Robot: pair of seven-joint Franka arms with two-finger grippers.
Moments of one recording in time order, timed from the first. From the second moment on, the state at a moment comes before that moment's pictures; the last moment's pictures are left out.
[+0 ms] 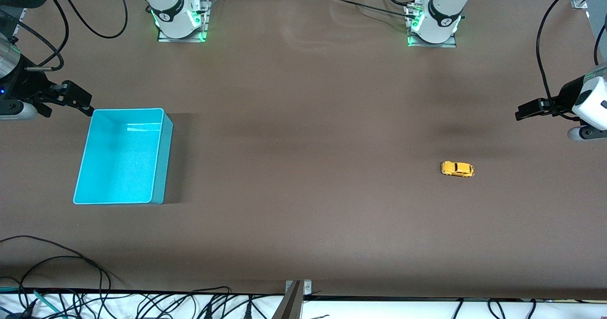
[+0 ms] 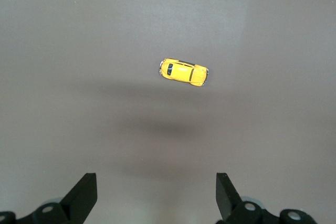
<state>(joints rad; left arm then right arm) 0.07 0.09 0.04 -1.69 -0.01 1.64 -0.03 0.11 0.04 -0.08 -1.63 -0.01 1.75 -0.01</state>
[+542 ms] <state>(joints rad) 0.07 0.09 0.04 -1.69 -0.01 1.63 -0.03 0.11 0.04 -0.08 -1.63 -0.01 1.75 -0.01</state>
